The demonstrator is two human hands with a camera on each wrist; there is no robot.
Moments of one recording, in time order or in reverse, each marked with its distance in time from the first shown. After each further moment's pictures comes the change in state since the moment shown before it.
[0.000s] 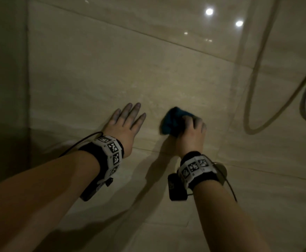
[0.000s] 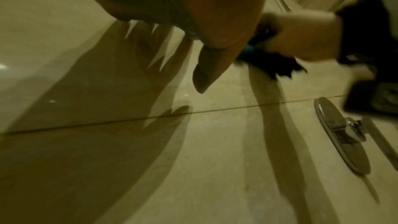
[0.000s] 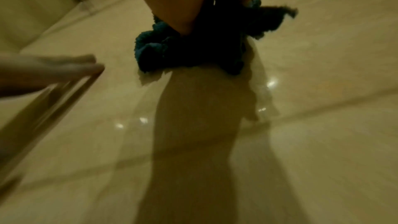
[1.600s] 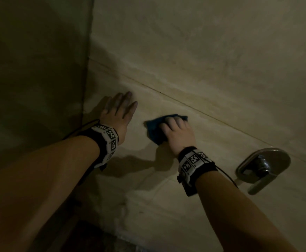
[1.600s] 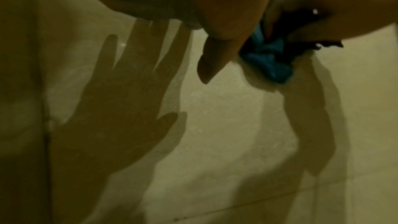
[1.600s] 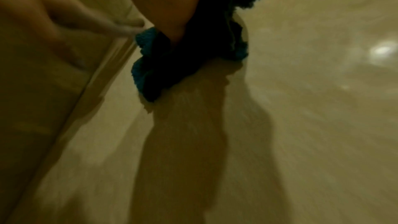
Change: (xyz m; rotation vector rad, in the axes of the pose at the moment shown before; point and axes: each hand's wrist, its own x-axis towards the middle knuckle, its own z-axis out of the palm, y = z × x) left_hand -0.092 -0.042 0.136 -0.110 -0.355 -0.252; right_hand -0.099 -0.050 0.102 -0.393 -0.632 -0.855
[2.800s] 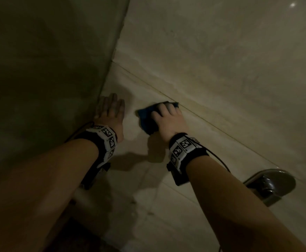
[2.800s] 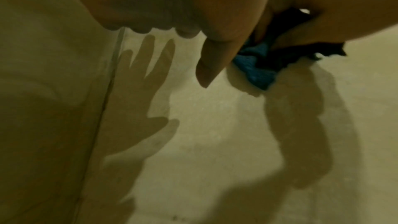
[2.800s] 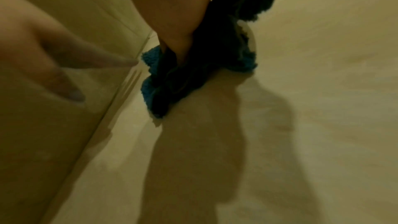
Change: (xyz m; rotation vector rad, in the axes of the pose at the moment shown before) left_hand -0.014 -0.030 0.014 -0.331 -0.076 -0.235; right_hand 0.051 -0.034 -0.051 -0.006 0.040 -0.112
